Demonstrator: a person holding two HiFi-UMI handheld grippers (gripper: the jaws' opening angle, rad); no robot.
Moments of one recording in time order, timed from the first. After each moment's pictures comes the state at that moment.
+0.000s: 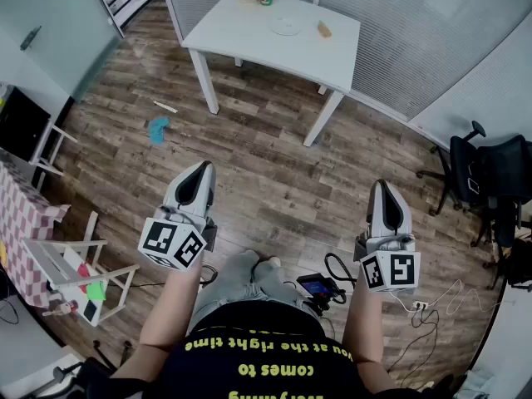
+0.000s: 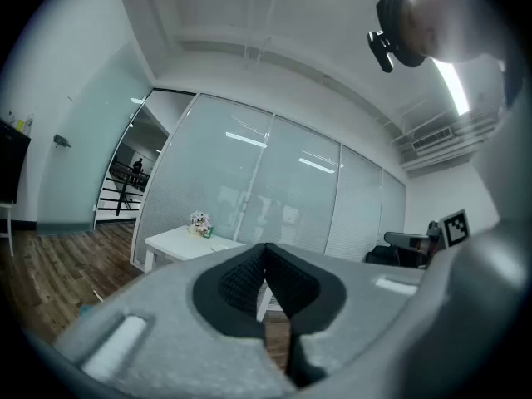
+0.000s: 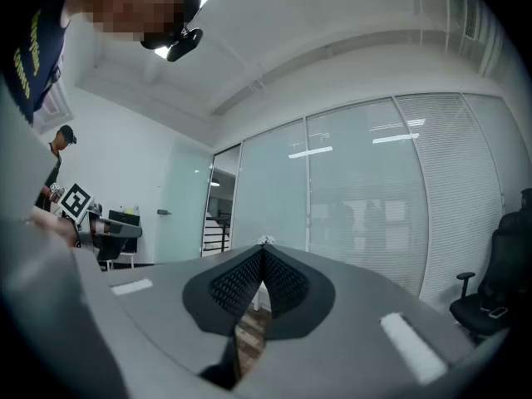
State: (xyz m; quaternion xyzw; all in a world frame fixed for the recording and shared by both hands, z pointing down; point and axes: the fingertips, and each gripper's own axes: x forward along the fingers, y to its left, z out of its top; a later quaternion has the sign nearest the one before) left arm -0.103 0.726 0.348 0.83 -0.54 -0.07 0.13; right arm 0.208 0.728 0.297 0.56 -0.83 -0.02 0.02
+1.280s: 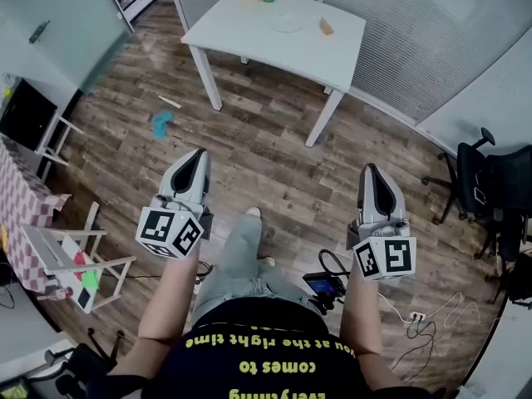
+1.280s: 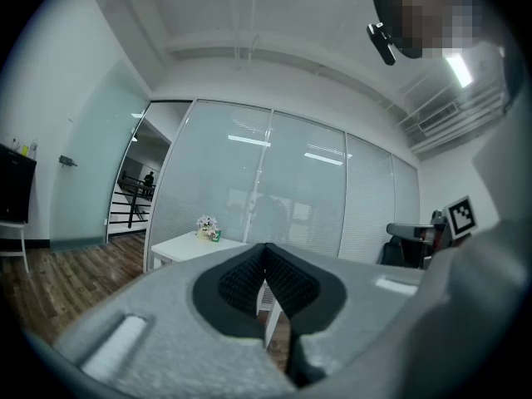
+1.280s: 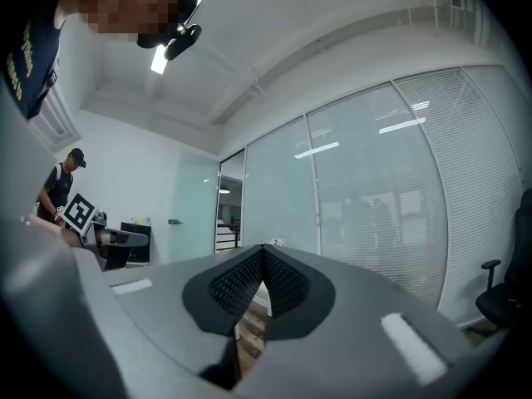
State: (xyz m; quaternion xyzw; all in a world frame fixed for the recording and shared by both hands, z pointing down) left arm -0.052 0.696 0.353 0.81 -0.58 -0.04 0.09; right arm 0.244 0.678 0.306 0.52 -0.86 0.00 -0.01
